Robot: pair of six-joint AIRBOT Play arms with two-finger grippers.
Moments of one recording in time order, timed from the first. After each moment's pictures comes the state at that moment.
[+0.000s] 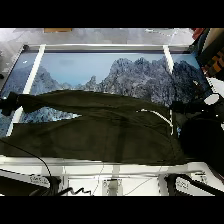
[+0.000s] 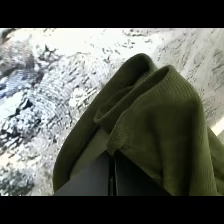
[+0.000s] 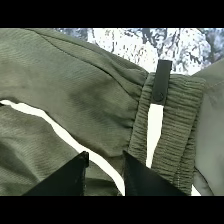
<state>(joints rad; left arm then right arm) 0.65 -1.73 1.45 1.12 -0.87 -1.71 -0.30 -1.27 1.00 -1.15 0.98 1.22</state>
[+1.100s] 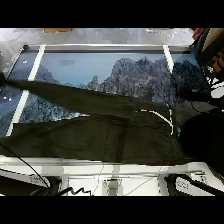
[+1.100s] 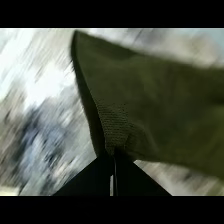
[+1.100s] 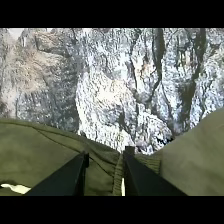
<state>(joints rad) 0.67 -1.74 1.86 1.17 -1.34 -1.14 -0.30 -1.27 1.12 -1.20 0.81 1.33</state>
